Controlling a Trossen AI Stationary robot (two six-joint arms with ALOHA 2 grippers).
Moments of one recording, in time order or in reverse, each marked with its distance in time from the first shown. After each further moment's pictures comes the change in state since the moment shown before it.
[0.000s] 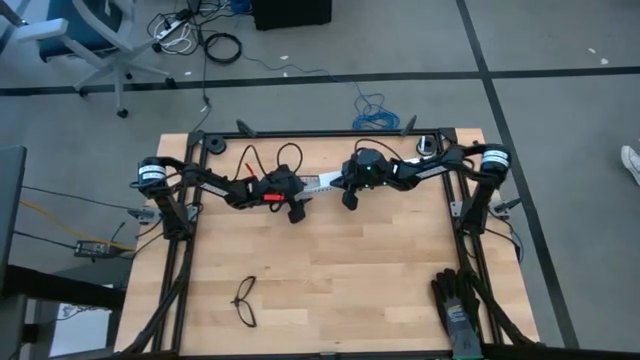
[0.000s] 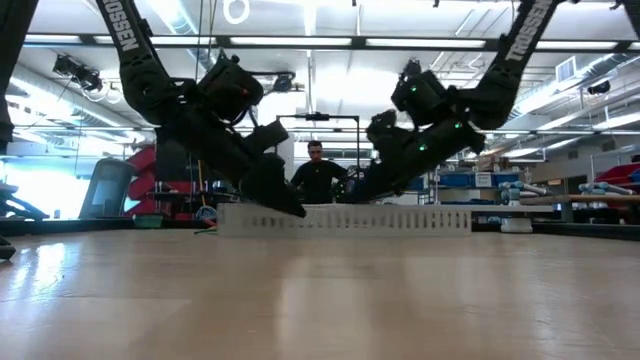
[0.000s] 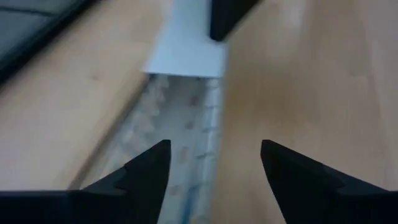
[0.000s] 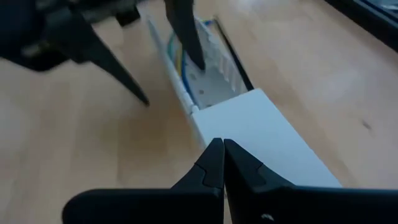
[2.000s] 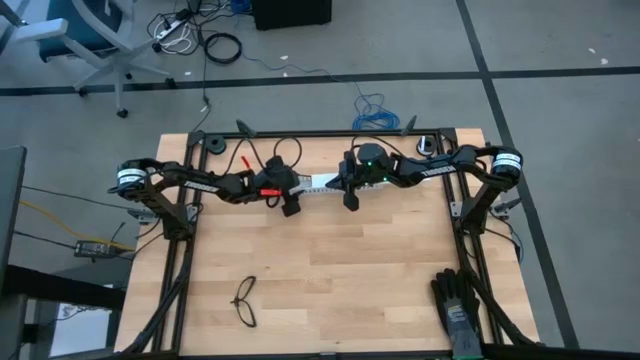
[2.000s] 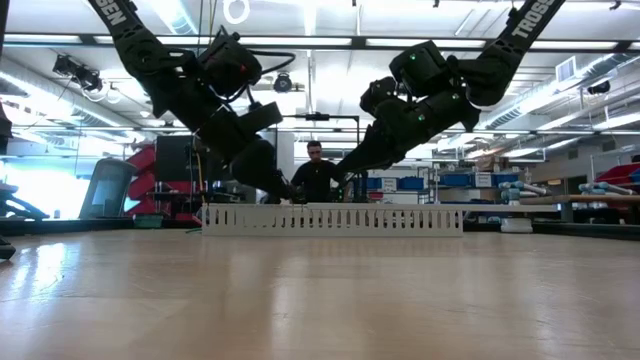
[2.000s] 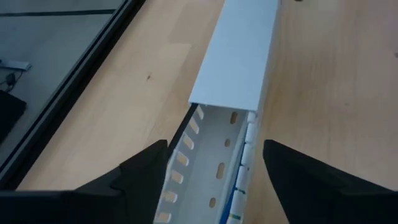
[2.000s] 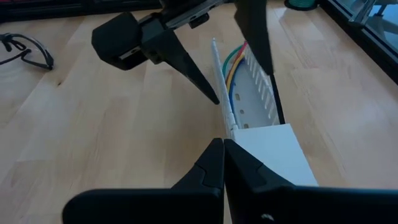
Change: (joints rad) left arm 0.012 -0.165 0.048 -0.284 -0.124 0.104; right arm 0.024 -0.099 0.073 -0.071 -0.107 -0.083
